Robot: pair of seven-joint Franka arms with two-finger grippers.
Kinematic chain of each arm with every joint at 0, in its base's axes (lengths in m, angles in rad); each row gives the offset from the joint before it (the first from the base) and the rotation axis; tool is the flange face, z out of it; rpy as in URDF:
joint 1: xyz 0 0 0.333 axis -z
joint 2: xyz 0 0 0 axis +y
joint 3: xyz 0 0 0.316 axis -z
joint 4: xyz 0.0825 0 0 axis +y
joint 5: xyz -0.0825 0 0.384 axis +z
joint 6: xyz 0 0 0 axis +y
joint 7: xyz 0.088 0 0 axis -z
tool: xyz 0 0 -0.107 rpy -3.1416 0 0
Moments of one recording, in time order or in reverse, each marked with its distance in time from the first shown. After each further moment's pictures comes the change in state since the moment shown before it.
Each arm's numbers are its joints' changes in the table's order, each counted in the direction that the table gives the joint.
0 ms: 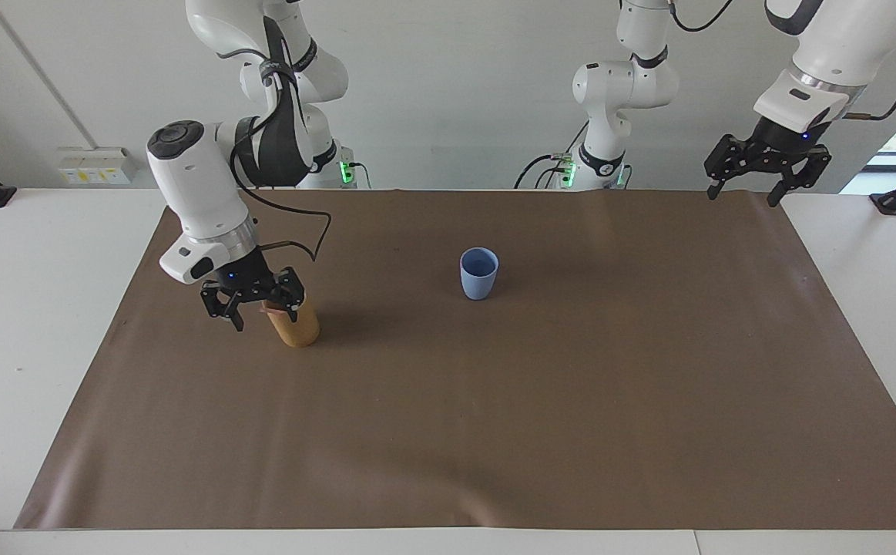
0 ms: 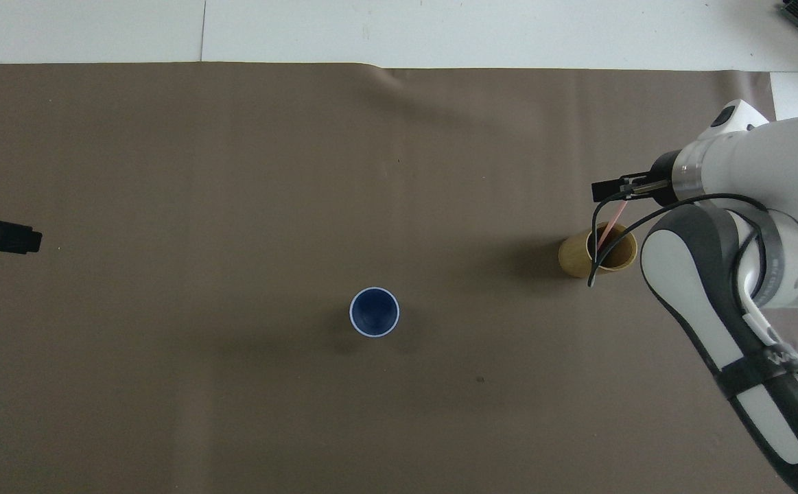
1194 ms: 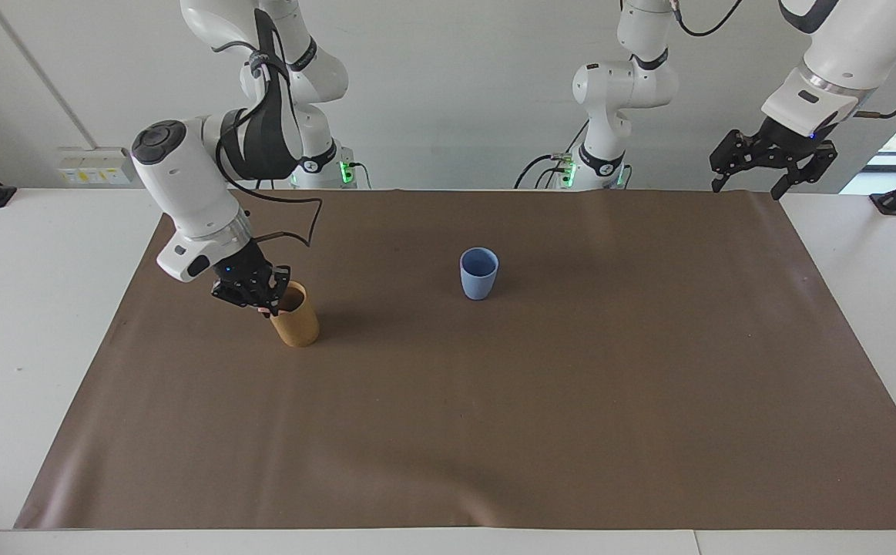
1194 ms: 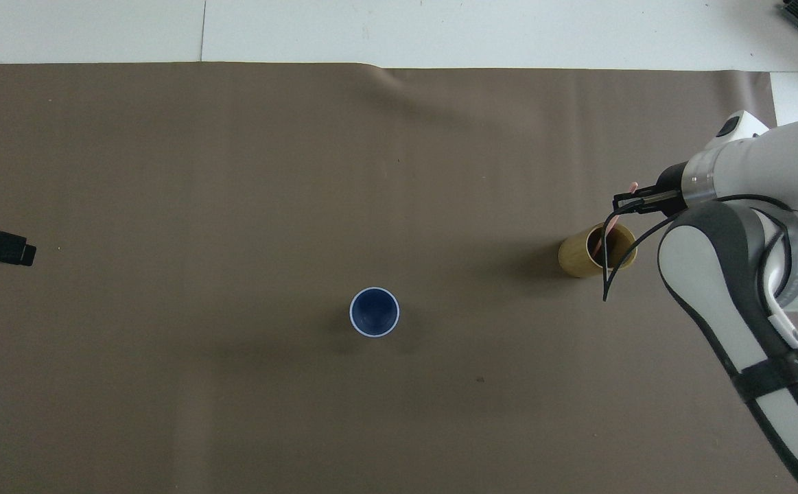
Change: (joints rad) left arm -0.013 0.018 0.003 -0.025 0.001 0.091 0.005; right arm 0.013 -0.018 -0.003 -0.004 0.049 0.096 -0.025
